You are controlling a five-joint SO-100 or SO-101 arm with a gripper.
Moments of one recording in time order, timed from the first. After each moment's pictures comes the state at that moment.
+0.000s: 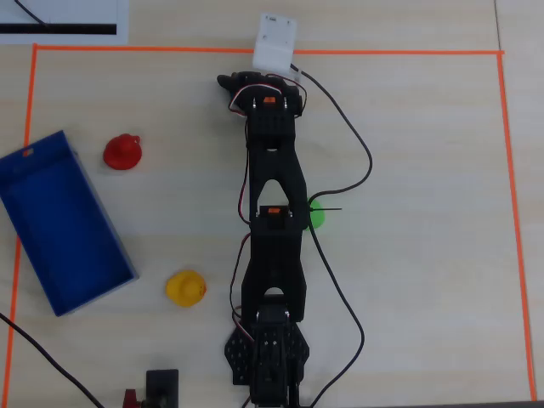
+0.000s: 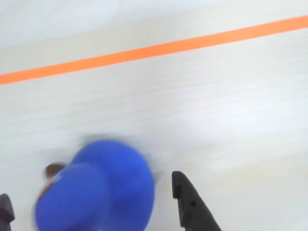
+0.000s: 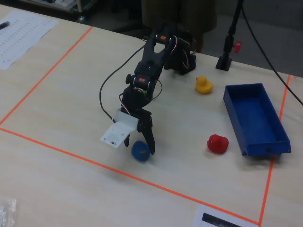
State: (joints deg) arm 4.2 51.2 59.8 44.9 -77.0
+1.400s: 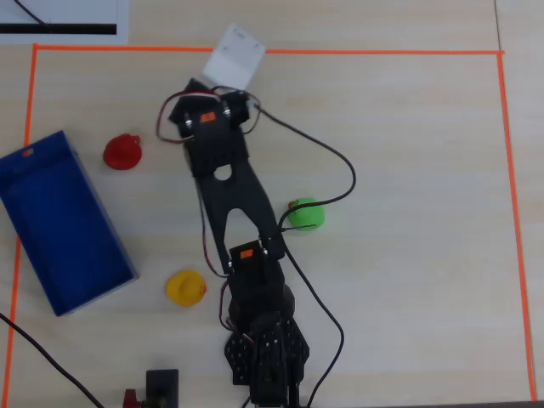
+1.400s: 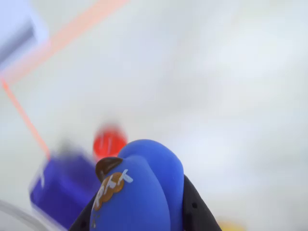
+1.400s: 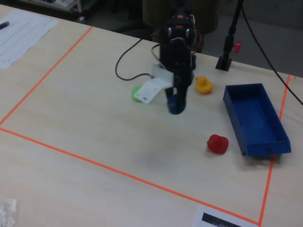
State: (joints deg) arm -17.8 76.8 51.2 91.7 -39.0
